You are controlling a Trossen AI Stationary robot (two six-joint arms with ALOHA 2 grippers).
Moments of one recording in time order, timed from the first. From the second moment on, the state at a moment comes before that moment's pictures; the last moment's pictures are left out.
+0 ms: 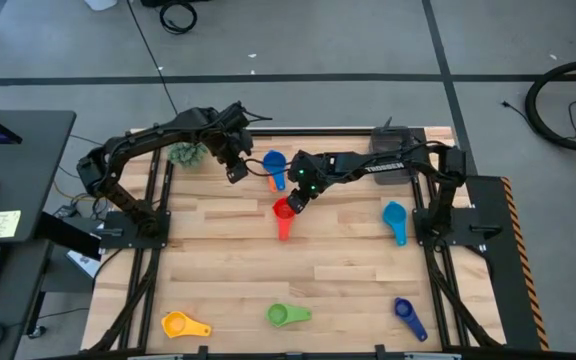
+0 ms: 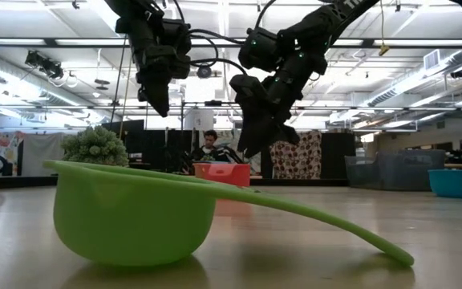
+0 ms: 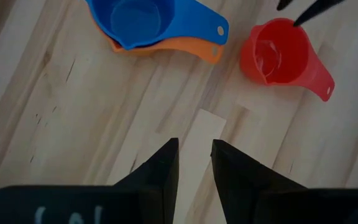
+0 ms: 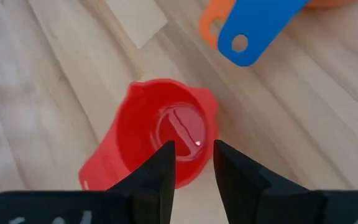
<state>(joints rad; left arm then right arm) 0.58 1.58 1.33 -1.00 0.23 0.11 -0.24 1.85 1.24 -0.38 -0.19 0.52</state>
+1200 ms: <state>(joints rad) 0.58 1.58 1.33 -1.01 0.23 0.12 -0.23 1.85 1.24 -0.38 -0.12 0.49</state>
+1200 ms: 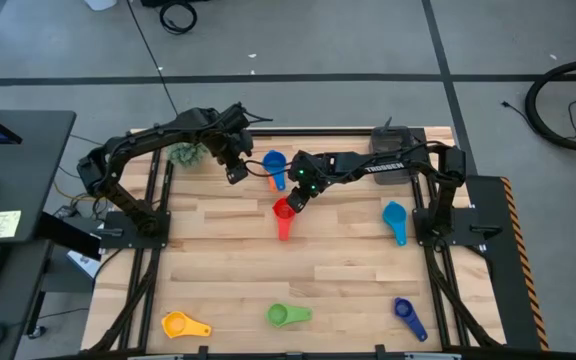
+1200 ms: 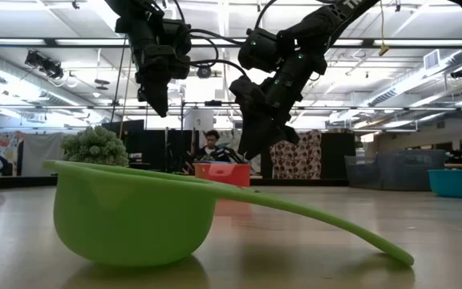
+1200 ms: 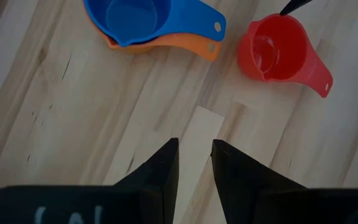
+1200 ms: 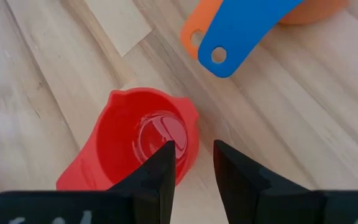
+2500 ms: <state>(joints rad) 0.58 1.58 1.33 -1.01 0.23 0.11 -0.22 2.00 1.20 -0.22 -0.23 0.52</state>
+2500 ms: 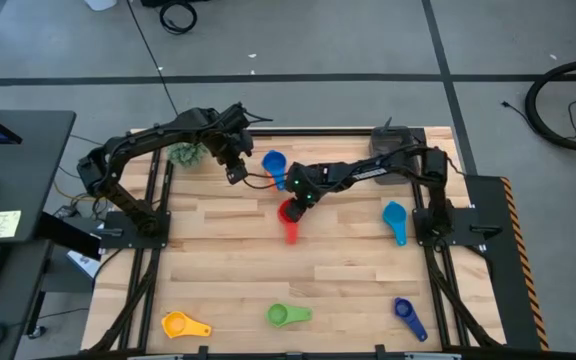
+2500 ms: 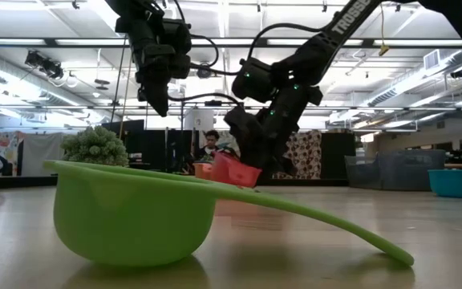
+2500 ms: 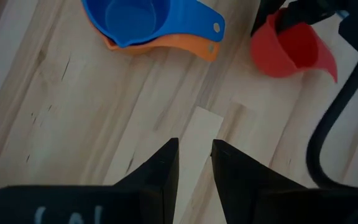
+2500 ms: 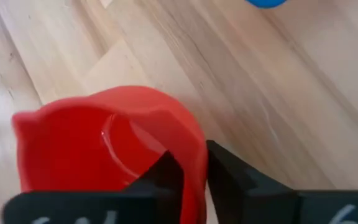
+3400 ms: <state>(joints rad) 0.58 1.55 1.33 -1.09 0.23 0.11 -0.31 1.99 1.71 -0.72 -0.07 0.27</state>
